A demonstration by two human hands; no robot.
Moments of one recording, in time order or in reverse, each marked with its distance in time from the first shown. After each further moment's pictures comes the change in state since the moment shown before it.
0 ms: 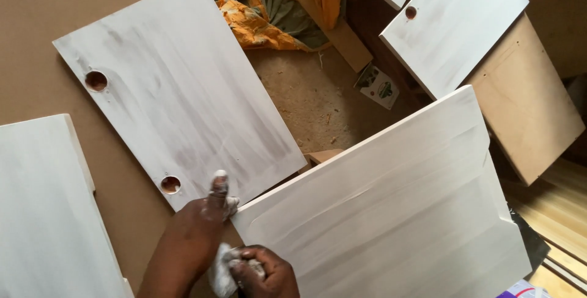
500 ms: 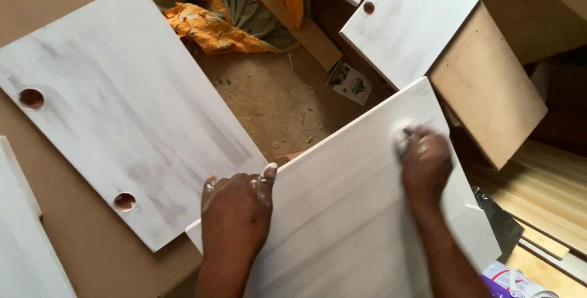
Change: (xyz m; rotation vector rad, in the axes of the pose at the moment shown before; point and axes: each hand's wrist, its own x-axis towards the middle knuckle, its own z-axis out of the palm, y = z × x) left_hand 0.027 0.038 0.116 0.440 0.301 0.585; right_hand 0.115 -0.006 -0.349 -0.768 0.999 -0.517
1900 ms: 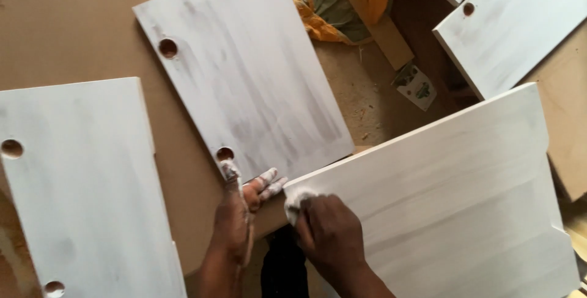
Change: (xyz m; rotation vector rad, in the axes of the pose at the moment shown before) left_hand -0.041 -0.158 -0.046 -1.419 -0.163 -0.494; right_hand -0.210 -0.278 0.022 0.242 -0.378 -0.543
